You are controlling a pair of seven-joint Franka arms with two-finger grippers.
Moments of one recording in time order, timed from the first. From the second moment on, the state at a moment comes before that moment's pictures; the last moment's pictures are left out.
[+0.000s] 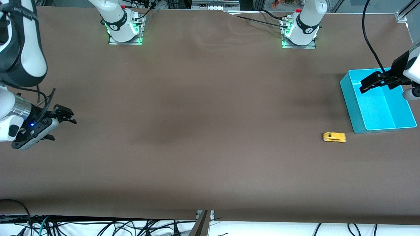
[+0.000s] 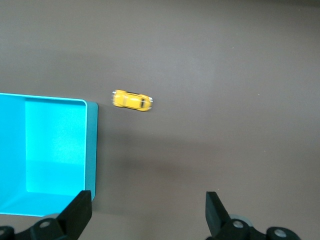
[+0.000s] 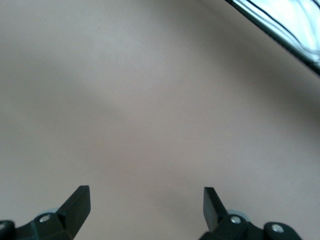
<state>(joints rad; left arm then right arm) -0.03 0.03 0.04 -1.60 0.02 1.61 -0.16 -0.07 0.36 0.09 -1.46 0.06 1.85 -0.59</state>
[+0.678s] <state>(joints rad) 0.03 0.18 0.06 -1.61 0.02 1.62 -0.46 0.01 0.33 0.09 -1.42 0.03 1.77 -0.14</state>
